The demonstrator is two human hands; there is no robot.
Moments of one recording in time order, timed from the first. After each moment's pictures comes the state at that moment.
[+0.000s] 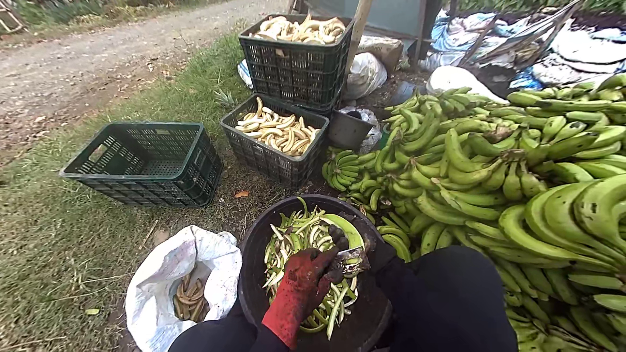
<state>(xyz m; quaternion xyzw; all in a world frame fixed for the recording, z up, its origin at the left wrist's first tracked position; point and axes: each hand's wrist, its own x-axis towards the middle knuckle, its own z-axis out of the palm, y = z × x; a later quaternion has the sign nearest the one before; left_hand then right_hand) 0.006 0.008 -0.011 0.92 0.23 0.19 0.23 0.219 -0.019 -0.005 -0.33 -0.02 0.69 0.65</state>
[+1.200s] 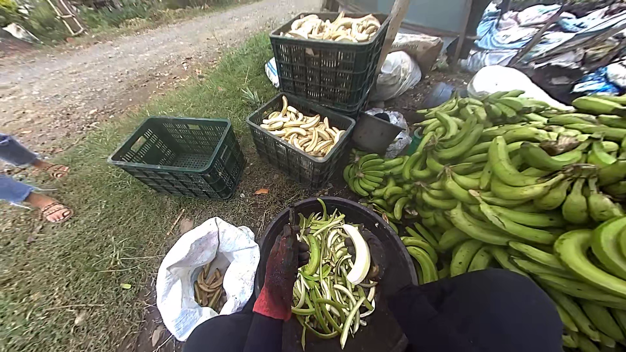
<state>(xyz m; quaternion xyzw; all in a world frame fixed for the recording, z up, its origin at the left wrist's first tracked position) -0.028 0.051 0.024 0.45 0.48 0.34 0.67 0.202 -0.015 -0.047 -0.43 -0.02 0.63 0.64</state>
